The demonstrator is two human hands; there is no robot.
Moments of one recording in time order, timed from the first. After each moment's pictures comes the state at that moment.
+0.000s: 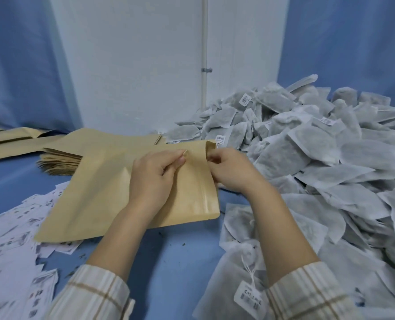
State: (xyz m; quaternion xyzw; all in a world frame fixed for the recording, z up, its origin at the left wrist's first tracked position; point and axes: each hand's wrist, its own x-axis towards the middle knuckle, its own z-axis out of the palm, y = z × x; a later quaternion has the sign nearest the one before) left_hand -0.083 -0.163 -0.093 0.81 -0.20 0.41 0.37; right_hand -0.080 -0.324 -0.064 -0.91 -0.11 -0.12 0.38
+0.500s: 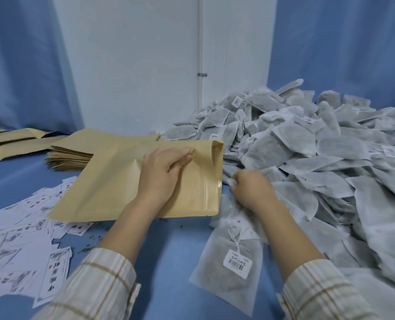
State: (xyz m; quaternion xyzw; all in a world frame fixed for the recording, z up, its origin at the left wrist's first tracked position) left_hand -0.111 -0.176 -0.092 0.78 -0.24 0.43 0.38; right_hand -0.114 -0.365 -0.108 -0.98 0.04 -0.14 0.16
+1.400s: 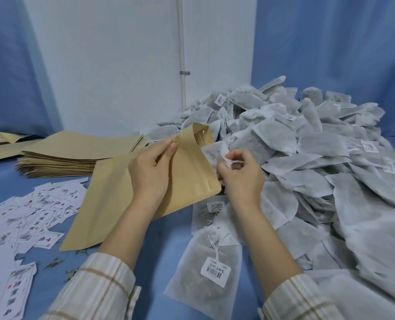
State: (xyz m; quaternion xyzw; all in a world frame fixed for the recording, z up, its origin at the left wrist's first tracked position) left_hand -0.098 -0.215 -0.092 0.73 -0.14 0.41 0.53; right_hand -0.121 -0.364 -0.106 -0.71 0.07 -0.40 0.58
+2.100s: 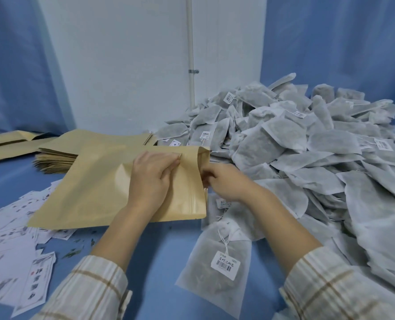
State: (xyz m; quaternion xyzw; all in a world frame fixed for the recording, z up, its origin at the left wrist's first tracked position) left_hand -0.109 -0.183 -0.106 0.82 -0.22 0.43 0.30; right_hand -0.120 -0.353 -0.085 -0.94 -0.16 -0.07 0.29
